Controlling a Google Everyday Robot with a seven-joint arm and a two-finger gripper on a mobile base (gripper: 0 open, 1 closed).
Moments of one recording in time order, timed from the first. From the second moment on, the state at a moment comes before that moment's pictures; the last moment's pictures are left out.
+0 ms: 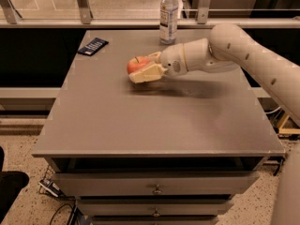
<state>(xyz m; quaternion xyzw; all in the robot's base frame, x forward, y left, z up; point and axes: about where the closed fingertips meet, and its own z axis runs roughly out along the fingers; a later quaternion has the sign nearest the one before) 0.657 0.008 0.860 -0.48 0.66 0.39 0.42</state>
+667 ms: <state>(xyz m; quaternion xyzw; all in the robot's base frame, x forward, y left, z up) 0.740 0.023 0.866 -0.48 0.66 0.37 0.45</state>
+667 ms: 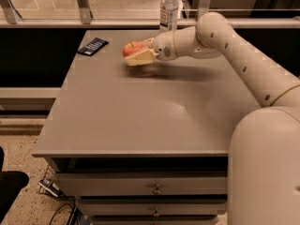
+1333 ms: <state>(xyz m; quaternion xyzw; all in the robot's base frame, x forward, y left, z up) 0.775 0.032 0.856 -0.47 0.66 0.37 0.46</state>
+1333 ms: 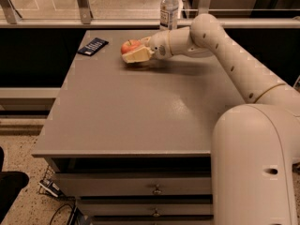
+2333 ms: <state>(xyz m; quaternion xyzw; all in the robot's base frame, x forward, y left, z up) 0.798 0.067 0.871 -0.48 0.65 0.36 0.47</state>
